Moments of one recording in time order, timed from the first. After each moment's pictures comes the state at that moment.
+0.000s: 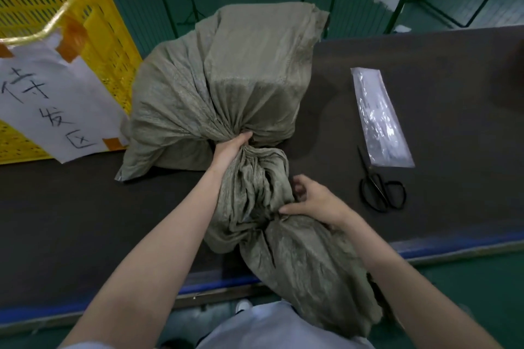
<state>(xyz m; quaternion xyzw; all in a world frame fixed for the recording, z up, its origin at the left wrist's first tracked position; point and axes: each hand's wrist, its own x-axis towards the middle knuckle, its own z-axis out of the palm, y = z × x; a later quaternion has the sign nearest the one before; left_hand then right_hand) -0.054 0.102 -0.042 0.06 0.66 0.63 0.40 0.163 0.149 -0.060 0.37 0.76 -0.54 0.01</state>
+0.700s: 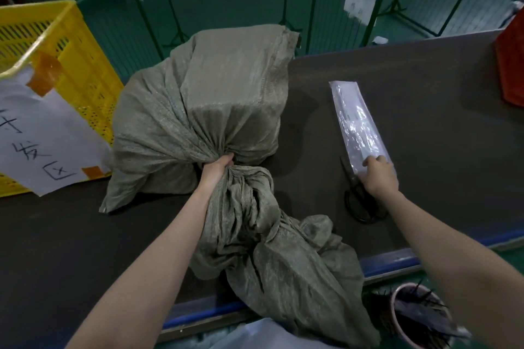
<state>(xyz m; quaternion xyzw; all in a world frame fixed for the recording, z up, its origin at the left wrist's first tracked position) -0.042 0.109 -0.036 0.06 0.66 0.62 0.41 0.254 0.301 -0.085 0.62 0.77 -0.15 -0.02</state>
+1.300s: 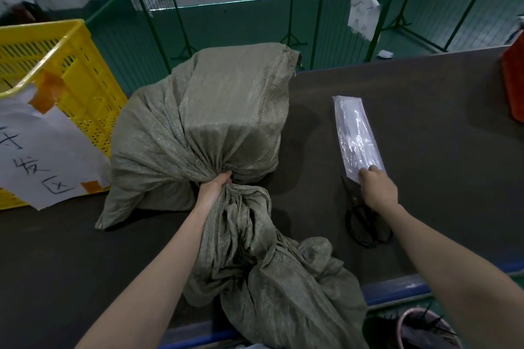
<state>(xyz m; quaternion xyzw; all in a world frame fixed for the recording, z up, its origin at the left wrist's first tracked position) -0.036 0.111 -0.030 0.05 0.67 0.63 0.40 0.246 0.326 -0.094 0.54 0.84 -0.05 -0.03</state>
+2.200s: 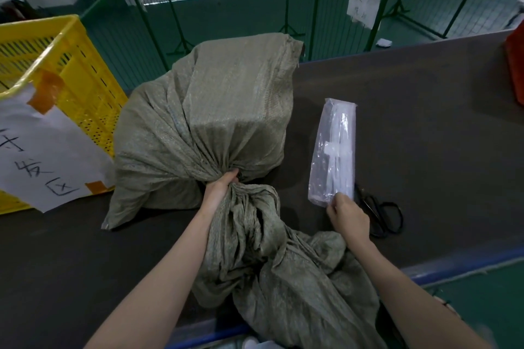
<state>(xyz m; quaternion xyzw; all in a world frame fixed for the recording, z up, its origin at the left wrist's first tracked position) -0.038 0.102 -0.030 0.06 0.68 0.62 0.40 0.206 0.213 -0.130 0.56 0.81 -0.14 -0.12</state>
